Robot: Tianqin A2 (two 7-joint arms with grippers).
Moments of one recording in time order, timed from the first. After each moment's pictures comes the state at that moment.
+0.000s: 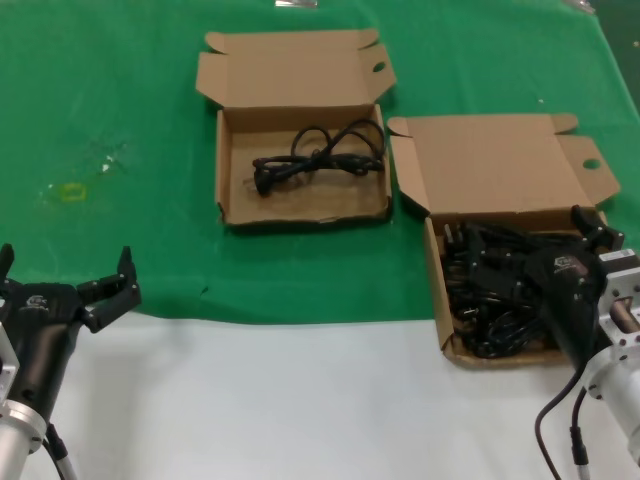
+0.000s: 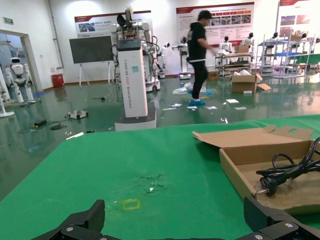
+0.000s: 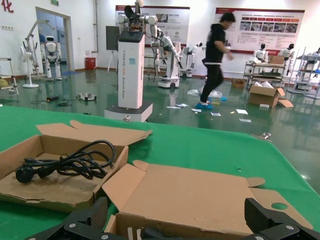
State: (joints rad) left arm 0.00 -0.30 1.60 -1.60 -1.80 0.00 0.00; right arm 0.05 0.29 -1.64 1.55 1.81 -0.02 -0.02
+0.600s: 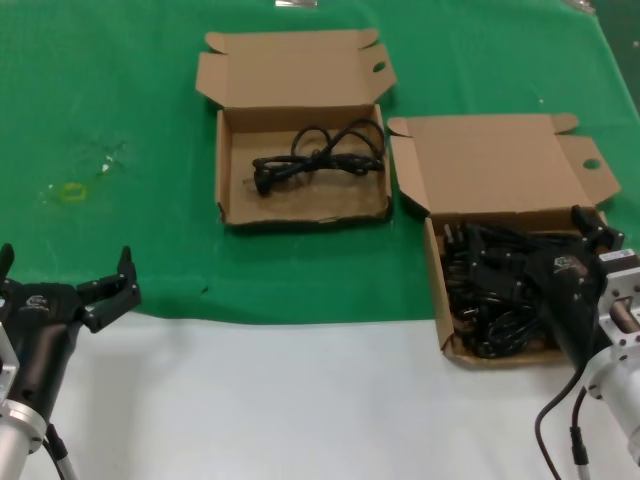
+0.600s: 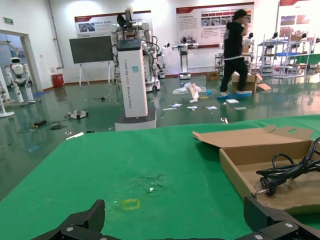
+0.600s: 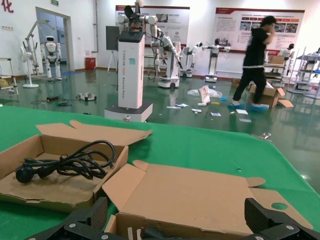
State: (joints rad) left arm 0.00 -0.30 1.60 -1.60 -1.80 0.00 0.00; right arm 0.05 0.29 -1.64 1.55 1.81 -0.02 -0.02
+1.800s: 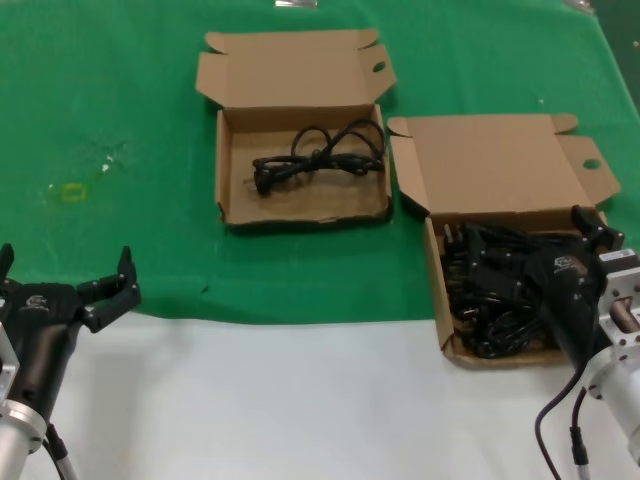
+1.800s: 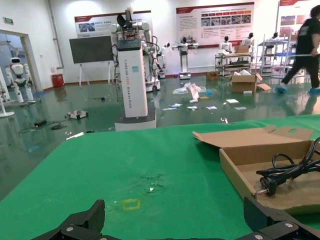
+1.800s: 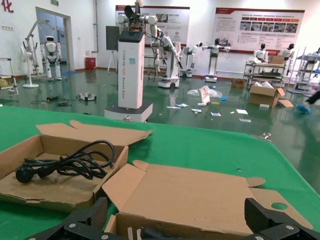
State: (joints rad) left arm 0.00 -0.30 1.60 -1.60 -1.80 0.00 0.00; right arm 0.05 0.29 -1.64 1.55 1.81 -0.02 -0.02
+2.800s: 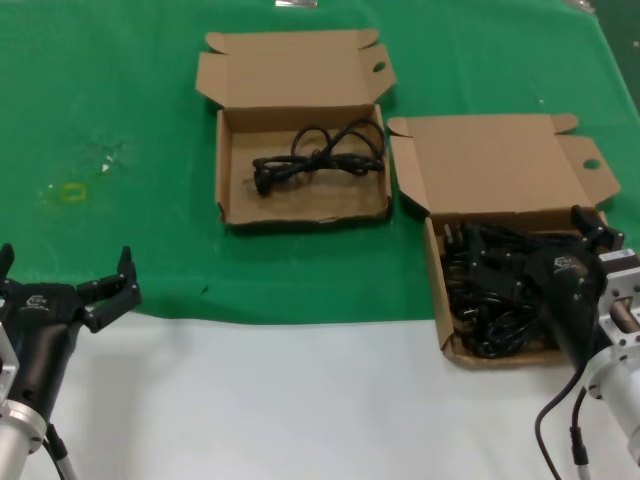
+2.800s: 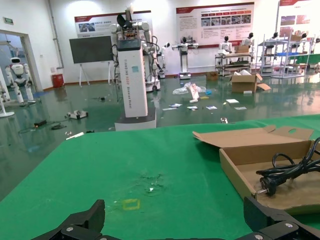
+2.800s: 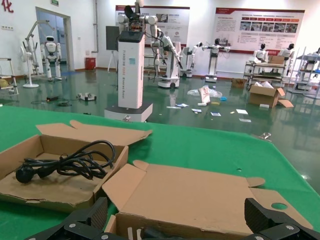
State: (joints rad) left arm 0.00 -0.30 1.60 -1.60 -1.80 0.00 0.00; right arm 0.05 0.29 -1.64 1.55 1.81 -0.02 -0.02
